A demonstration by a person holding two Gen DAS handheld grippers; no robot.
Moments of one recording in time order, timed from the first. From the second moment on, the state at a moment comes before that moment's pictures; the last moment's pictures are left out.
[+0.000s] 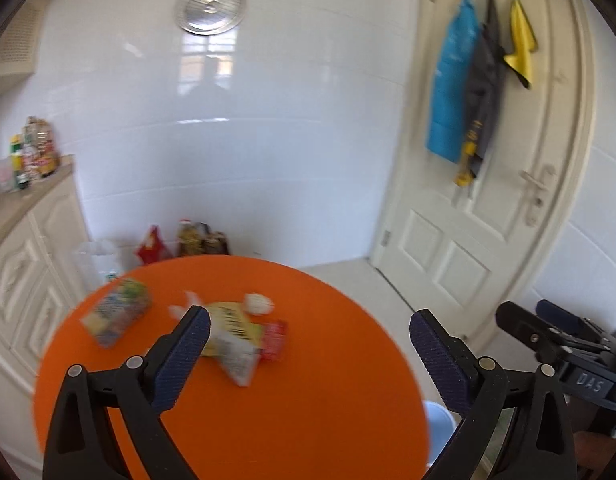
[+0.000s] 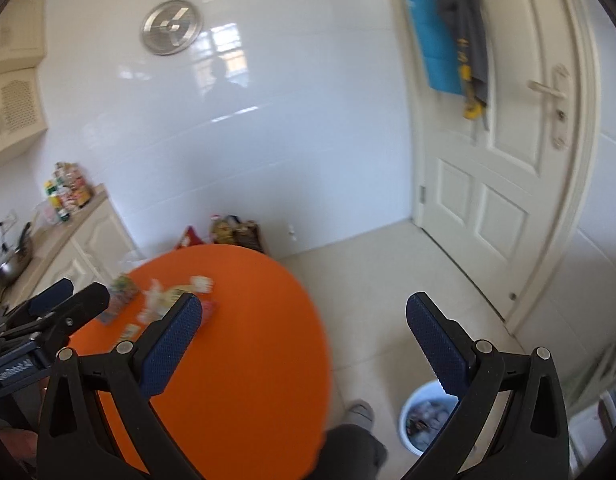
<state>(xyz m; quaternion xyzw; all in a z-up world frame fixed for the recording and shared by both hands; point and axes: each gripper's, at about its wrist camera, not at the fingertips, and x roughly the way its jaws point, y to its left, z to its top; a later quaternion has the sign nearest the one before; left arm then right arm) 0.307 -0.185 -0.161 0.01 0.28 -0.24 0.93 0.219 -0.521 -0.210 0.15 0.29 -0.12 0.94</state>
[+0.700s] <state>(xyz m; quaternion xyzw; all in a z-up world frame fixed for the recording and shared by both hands) 0.197 -0.082 -0.167 -0.03 0.23 -0.11 0.97 0.254 -0.408 -0.163 0.08 0.23 -0.01 0.97</state>
